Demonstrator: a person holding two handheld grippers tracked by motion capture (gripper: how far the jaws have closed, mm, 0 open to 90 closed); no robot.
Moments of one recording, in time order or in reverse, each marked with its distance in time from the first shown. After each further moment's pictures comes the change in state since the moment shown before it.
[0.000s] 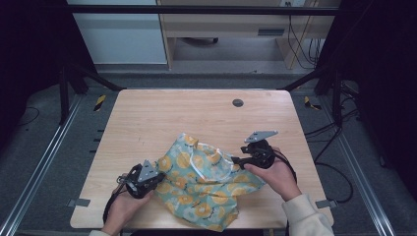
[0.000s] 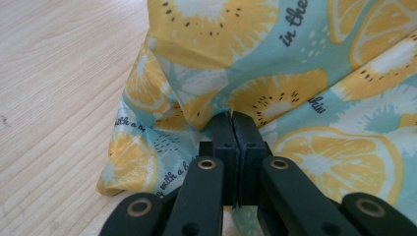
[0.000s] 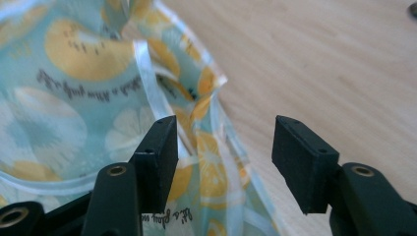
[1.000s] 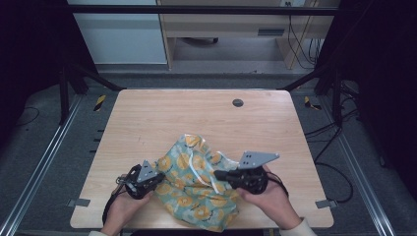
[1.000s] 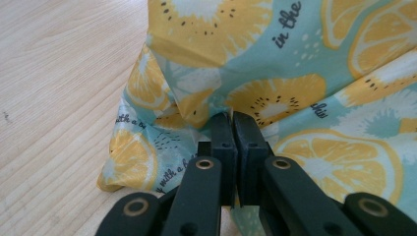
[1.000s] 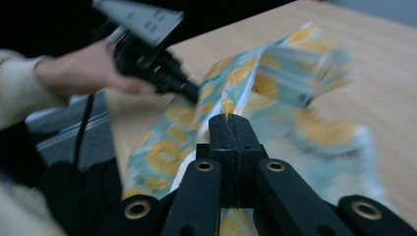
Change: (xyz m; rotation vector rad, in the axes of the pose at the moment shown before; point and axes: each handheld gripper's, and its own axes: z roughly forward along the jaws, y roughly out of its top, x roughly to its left) left arm 0.000 -0.001 -0.003 -0.003 0.002 -0.012; right arm 0.085 -0.004 -0.043 -0.272 0.294 -0.122
